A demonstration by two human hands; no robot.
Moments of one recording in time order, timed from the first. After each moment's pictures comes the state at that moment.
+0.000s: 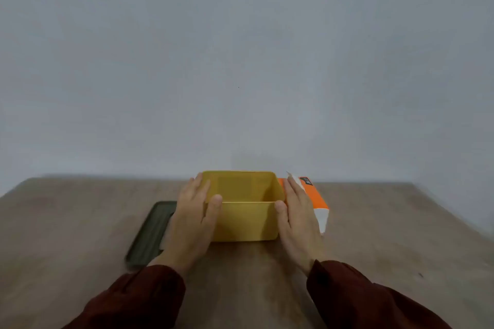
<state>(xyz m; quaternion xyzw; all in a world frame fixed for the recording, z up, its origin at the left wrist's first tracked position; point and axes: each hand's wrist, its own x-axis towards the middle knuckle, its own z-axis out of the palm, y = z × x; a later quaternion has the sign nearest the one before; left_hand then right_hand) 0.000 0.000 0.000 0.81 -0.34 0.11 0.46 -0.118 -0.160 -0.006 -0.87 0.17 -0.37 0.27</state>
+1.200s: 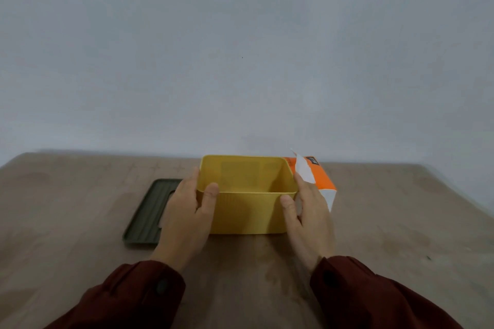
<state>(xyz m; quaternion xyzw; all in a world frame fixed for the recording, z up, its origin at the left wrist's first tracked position) -0.021 0.012 0.000 0.78 -0.30 0.11 0.53 -0.137 -0.144 -0.012 -0.86 0.22 -0.38 0.27</state>
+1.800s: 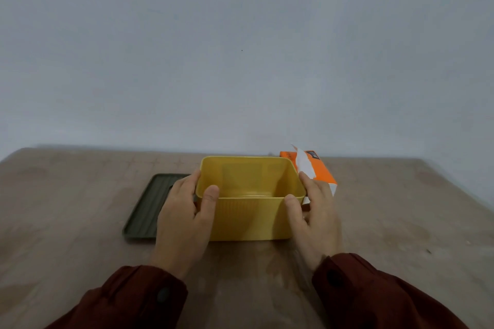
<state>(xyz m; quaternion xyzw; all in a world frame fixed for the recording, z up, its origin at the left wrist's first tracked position) -0.036 0.020 -0.001 0.79 -0.28 0.15 0.52 -0.148 -0.134 -0.007 -0.83 0.22 -0.42 0.30</state>
